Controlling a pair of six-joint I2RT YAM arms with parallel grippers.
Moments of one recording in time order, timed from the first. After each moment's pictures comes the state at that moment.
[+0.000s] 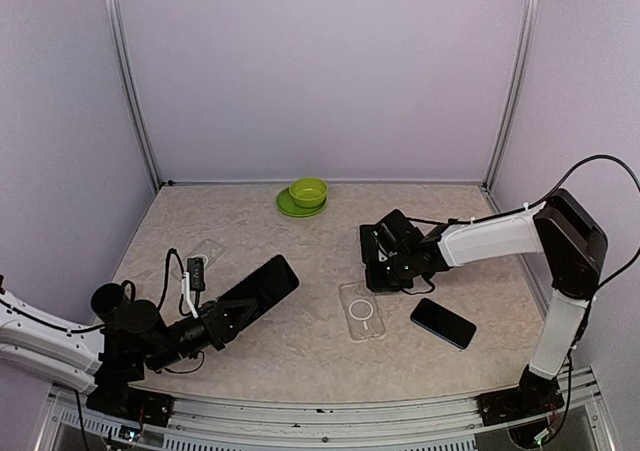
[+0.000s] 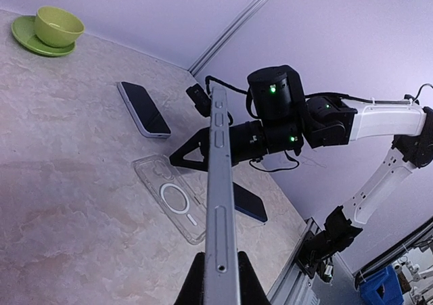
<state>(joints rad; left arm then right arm) -1.21 0.96 0.11 0.82 -0.32 -0.74 0.77 1.83 1.07 -0.24 0.06 0.62</state>
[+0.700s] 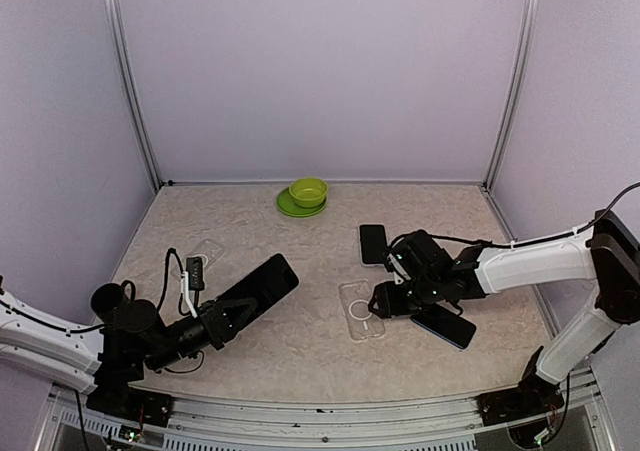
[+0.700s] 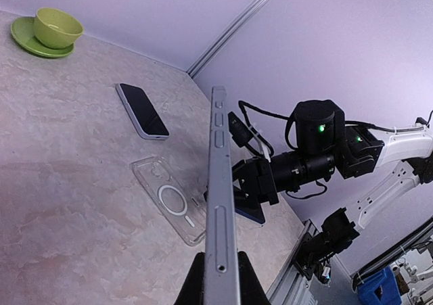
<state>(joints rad) -1.21 0.96 0.11 0.82 -0.32 -0.74 0.86 1.56 0.81 -0.21 0.00 0.61</state>
